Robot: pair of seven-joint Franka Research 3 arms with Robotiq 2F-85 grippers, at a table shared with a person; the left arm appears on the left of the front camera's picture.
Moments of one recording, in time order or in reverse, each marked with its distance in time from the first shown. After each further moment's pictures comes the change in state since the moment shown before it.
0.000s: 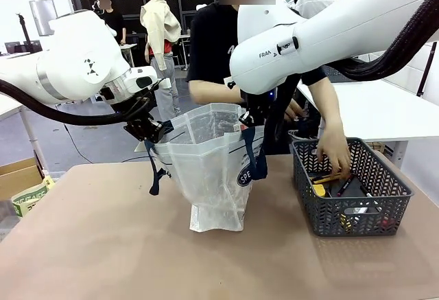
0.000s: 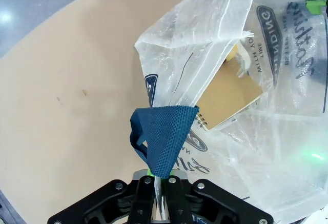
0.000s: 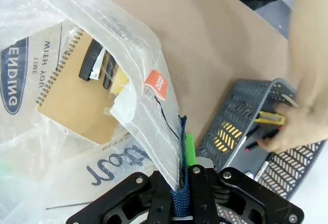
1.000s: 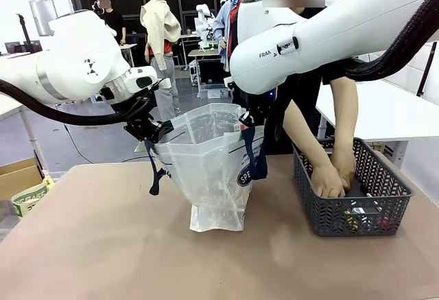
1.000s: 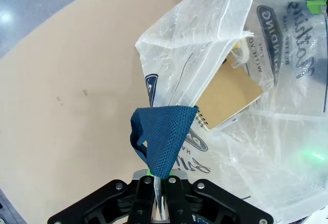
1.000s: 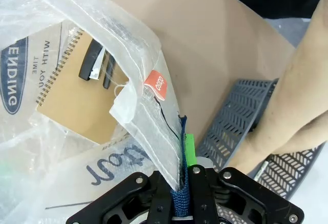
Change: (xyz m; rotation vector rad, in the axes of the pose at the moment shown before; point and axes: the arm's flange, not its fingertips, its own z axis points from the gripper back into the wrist) left arm 0.000 0.000 0.000 0.004 0.001 -0.004; right arm 0.000 0.000 0.000 -0.001 0.002 0.002
